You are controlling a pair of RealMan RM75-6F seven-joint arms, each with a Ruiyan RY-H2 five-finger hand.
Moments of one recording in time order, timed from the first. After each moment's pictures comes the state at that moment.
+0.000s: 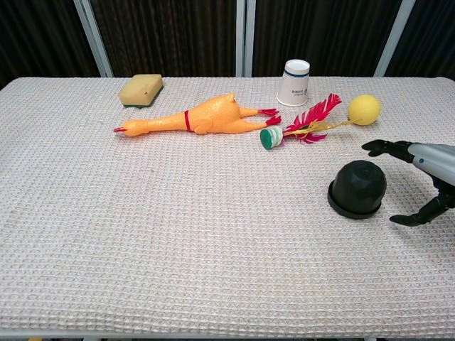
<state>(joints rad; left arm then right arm) -0.11 -1.17 -0.03 -1.56 1.48 1.45 0.12 0.39 -1.52 0.07 -1.38 -1.36 1.00 -0.10</state>
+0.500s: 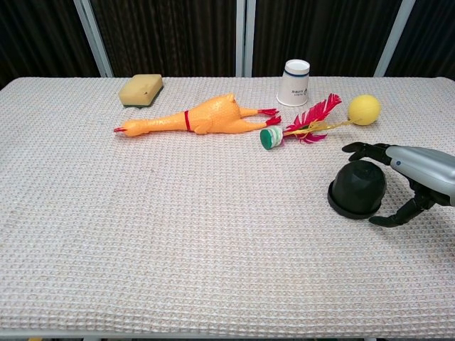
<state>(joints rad) -0.10 -1.16 -0.03 -1.55 1.48 1.46 0.10 0.43 -1.58 0.07 -1.35 -1.37 1.00 -0.09</state>
